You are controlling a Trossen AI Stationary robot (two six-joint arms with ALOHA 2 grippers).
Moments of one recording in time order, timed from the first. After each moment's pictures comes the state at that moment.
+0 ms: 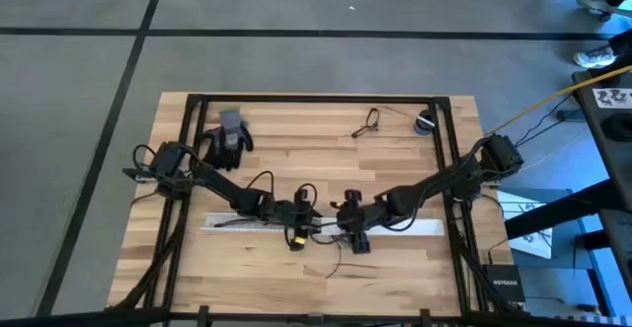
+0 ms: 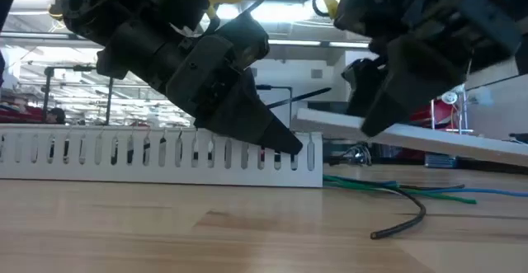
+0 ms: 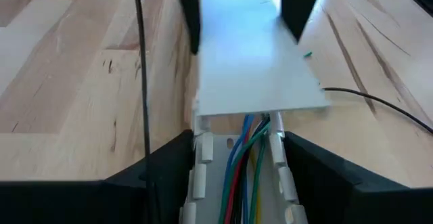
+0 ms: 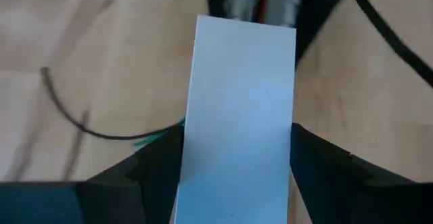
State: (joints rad) left arm -0.27 1.94 0.82 0.56 -0.19 -0.17; right arm 0.36 1.68 0.92 -0.19 0.11 0.21
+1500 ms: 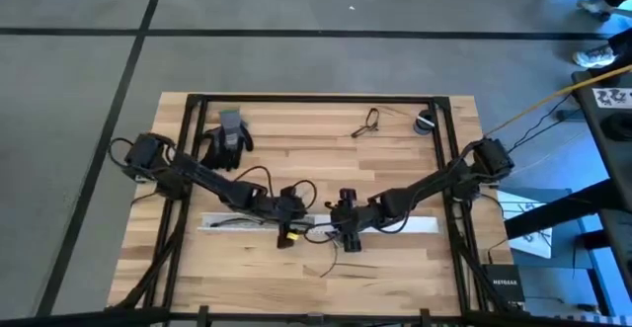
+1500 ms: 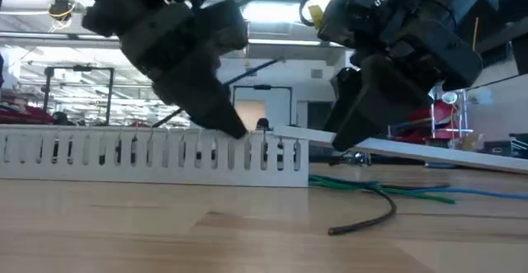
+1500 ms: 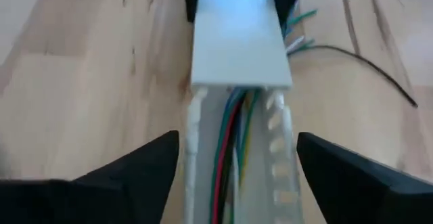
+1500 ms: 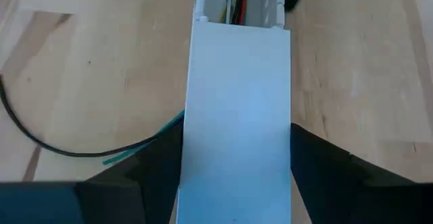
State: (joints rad) left arm -0.28 1.73 0.84 0.12 -0.14 -0.29; right arm 0.35 1.77 0.94 -0.12 0.19 0.21
